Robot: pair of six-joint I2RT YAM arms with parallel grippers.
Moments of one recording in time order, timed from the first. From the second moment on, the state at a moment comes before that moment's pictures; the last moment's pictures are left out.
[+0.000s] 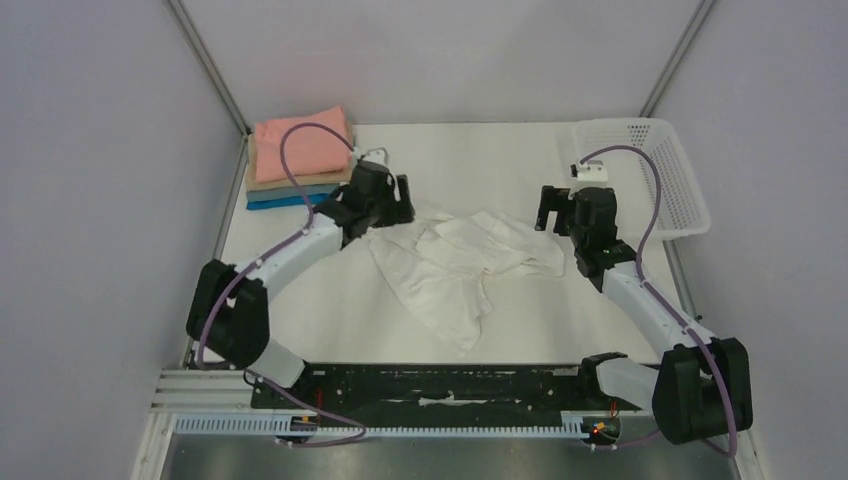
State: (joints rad) left arm -0.44 1.59 1.17 -0.31 -0.15 -0.51; right arm 0.18 1.18 0.69 0.02 0.18 0.11
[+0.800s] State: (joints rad) left arm -1.30 1.73 1.00 -0.31 -0.15 -0.58; right arm 0.18 0.83 0.44 -0.04 0.18 0.22
